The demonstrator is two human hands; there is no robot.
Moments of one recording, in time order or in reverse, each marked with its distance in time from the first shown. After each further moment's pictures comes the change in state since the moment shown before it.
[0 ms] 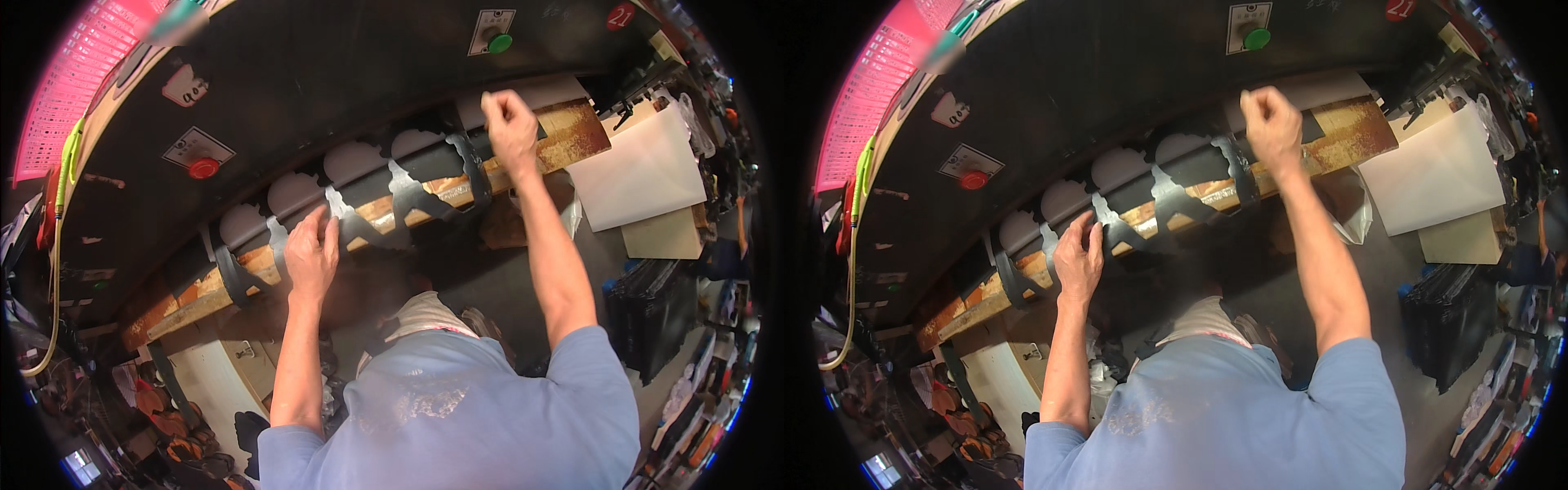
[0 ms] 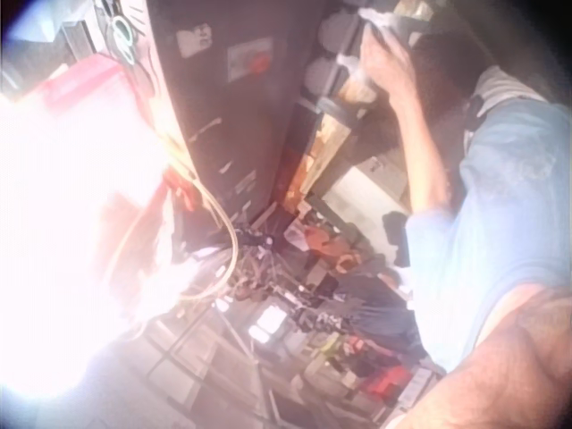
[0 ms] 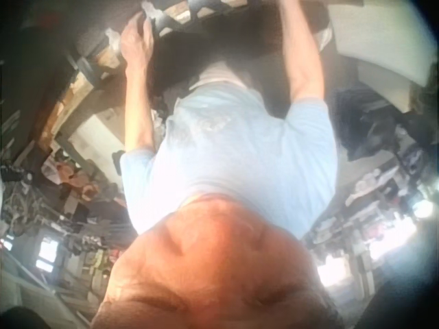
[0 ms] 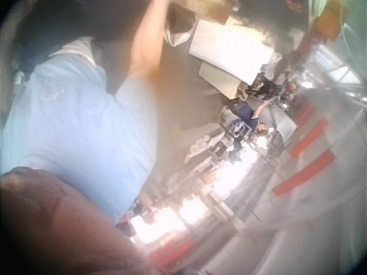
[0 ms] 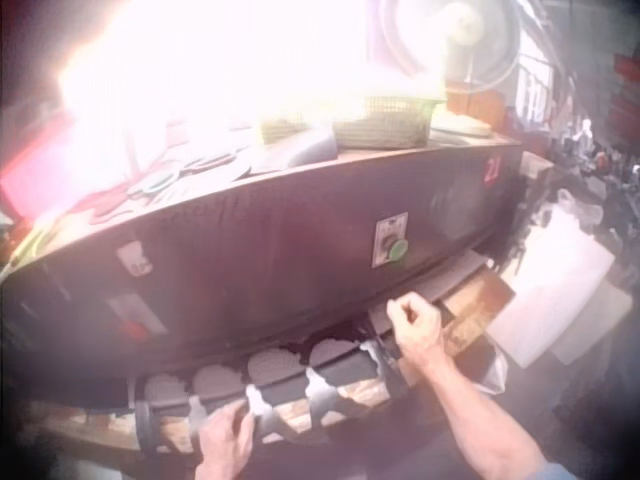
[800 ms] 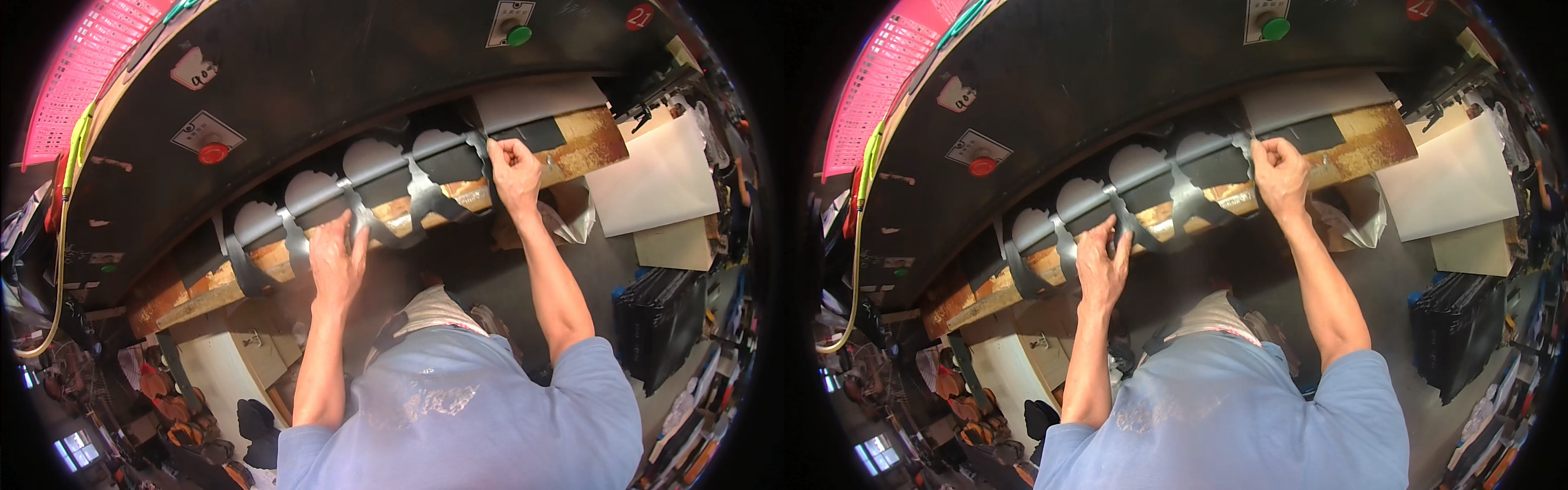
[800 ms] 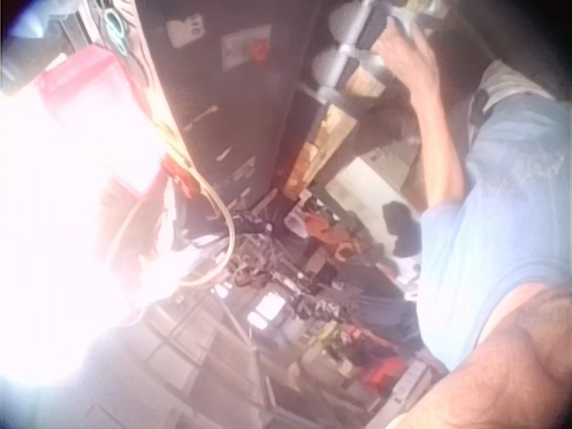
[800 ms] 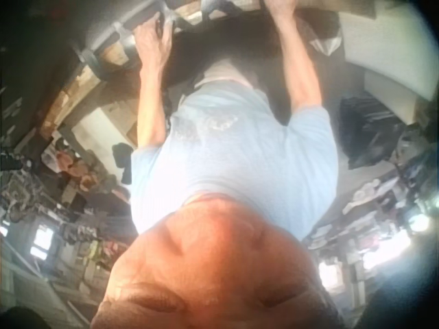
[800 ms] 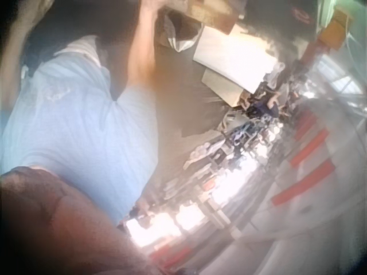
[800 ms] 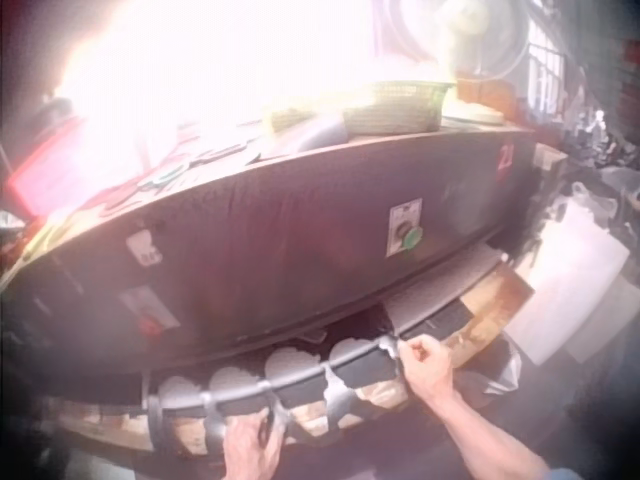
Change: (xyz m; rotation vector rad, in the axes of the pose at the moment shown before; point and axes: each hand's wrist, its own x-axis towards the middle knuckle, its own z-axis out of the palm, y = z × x) left_hand -0.010 -0.011 -0.005 0.078 -0.082 0.018; right_hand -0.072 0.017 0.038 -0.077 0.011 0.233
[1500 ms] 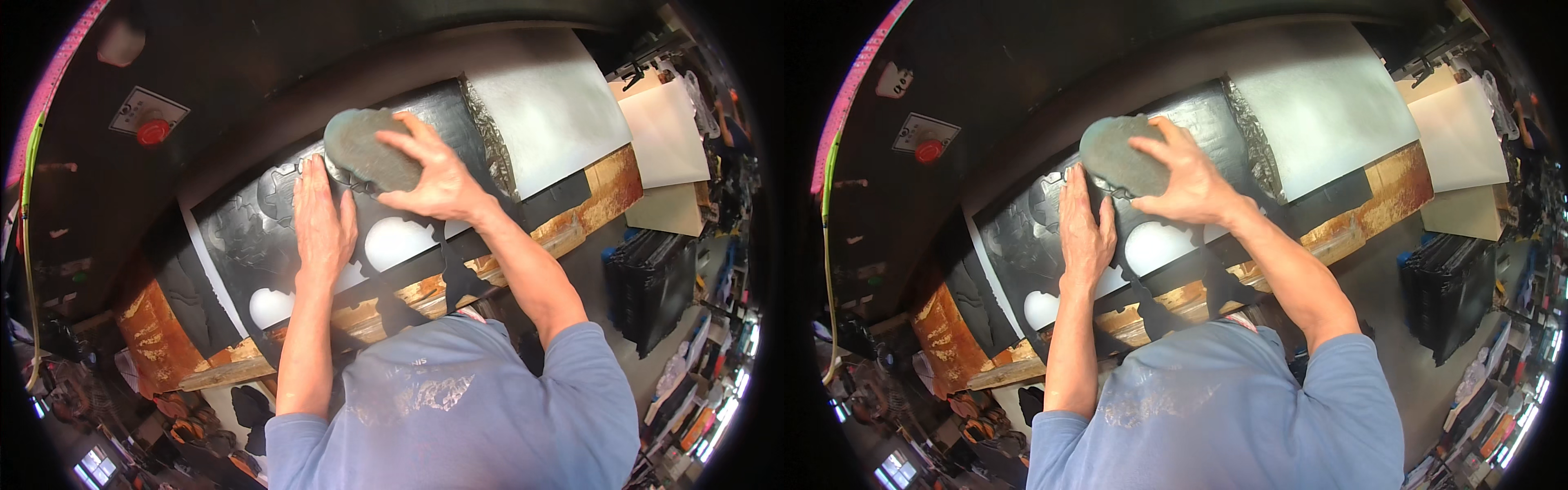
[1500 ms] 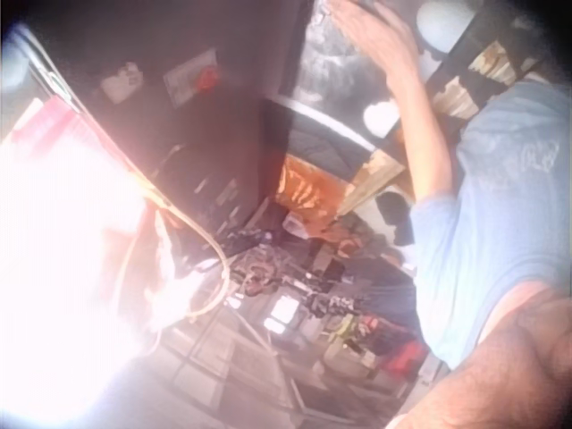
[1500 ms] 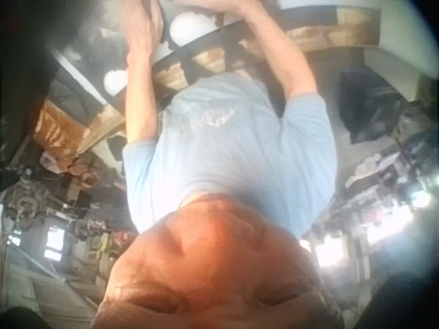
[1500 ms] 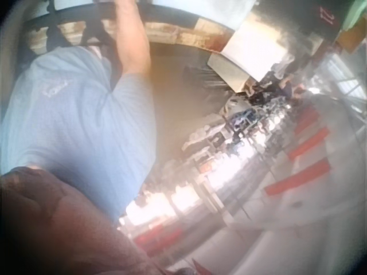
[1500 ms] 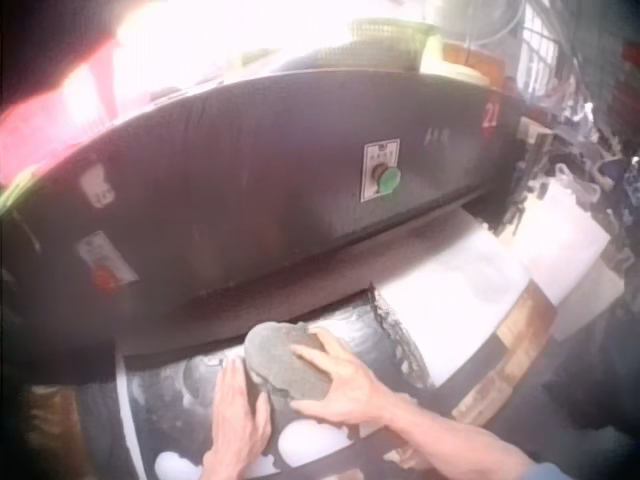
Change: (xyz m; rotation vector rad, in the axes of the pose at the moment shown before) left_hand 0.017 -0.032 0.045 -0.026 -0.156 -0.008; right_hand -0.051 -0.039 0.064 -0.020 -0.701 -0.226
